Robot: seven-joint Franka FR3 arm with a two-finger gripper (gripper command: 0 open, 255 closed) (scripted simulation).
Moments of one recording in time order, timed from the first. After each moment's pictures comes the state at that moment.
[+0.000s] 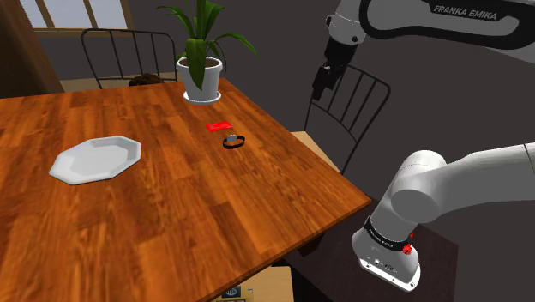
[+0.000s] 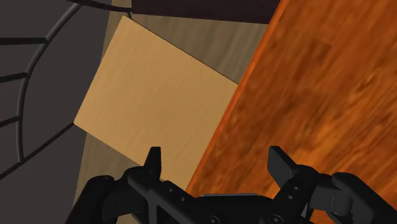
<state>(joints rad) 0.02 -0.81 0.00 -2.34 -0.11 1.70 -0.03</state>
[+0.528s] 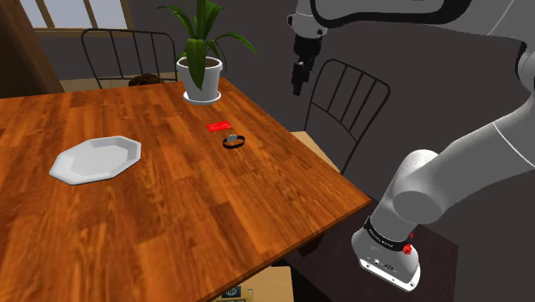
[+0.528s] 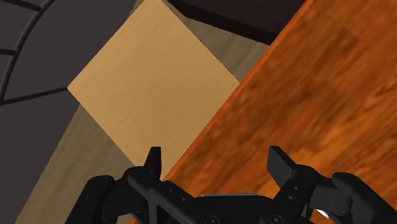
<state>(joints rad) 0.08 -0.48 0.00 -2.09 -0.17 1.66 -0.22</state>
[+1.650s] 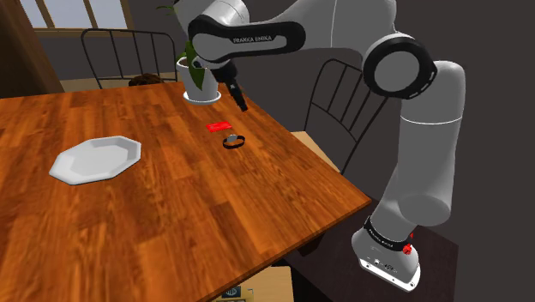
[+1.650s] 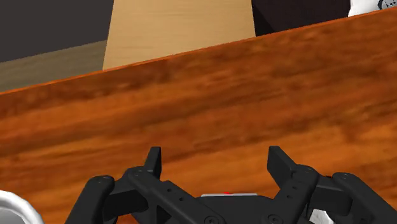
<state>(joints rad) 0.23 0.35 0.12 -1.35 -0.41 1.39 -0.70</state>
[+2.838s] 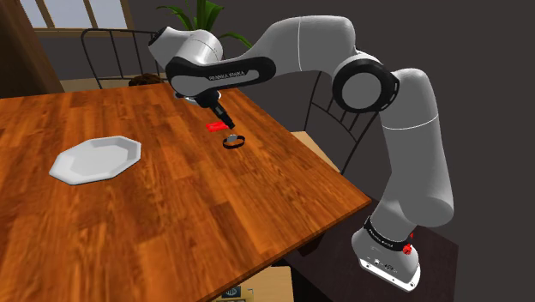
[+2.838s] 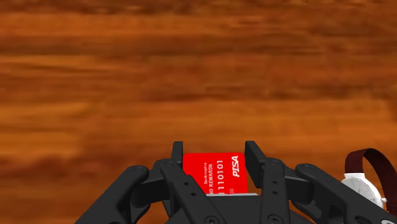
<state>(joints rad) 0.30 0.56 0.14 -1.23 -0.50 1.38 -0.80</state>
